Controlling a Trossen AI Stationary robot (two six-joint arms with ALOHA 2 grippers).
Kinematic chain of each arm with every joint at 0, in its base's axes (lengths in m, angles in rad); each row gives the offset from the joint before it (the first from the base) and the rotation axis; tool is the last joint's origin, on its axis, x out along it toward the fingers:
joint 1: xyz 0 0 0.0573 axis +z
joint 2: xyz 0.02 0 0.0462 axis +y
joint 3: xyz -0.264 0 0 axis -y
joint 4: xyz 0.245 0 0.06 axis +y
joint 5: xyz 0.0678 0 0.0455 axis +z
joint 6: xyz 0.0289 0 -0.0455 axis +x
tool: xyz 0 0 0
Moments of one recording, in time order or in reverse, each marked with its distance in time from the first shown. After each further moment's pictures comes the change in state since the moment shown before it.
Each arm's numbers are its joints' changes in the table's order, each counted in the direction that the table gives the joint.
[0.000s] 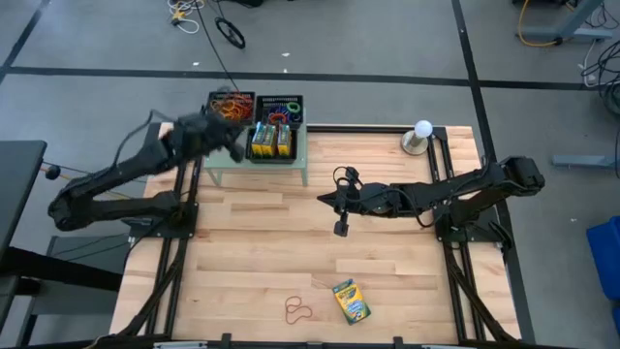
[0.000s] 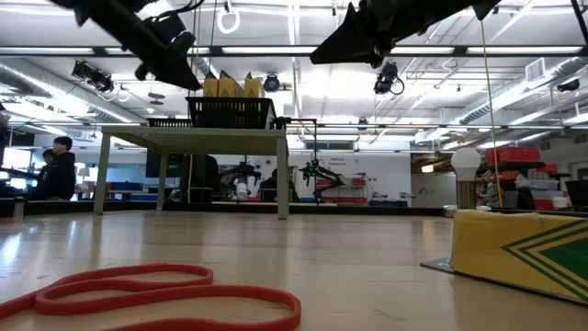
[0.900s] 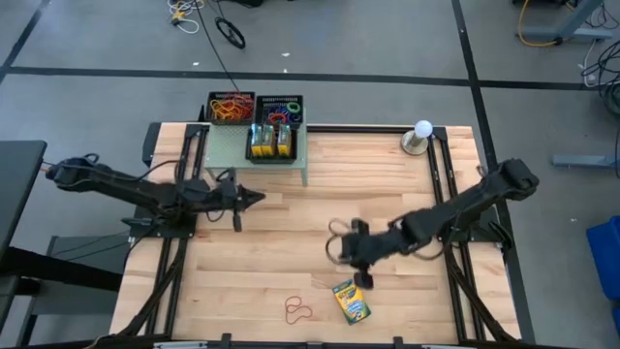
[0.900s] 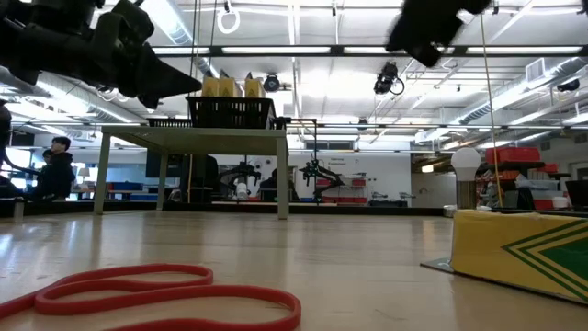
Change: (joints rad) left arm -0.726 -0.082 -0.604 -0.801 0.061 0.029; right arm 0.290 0.051 0.163 0.525 0.194 0.463
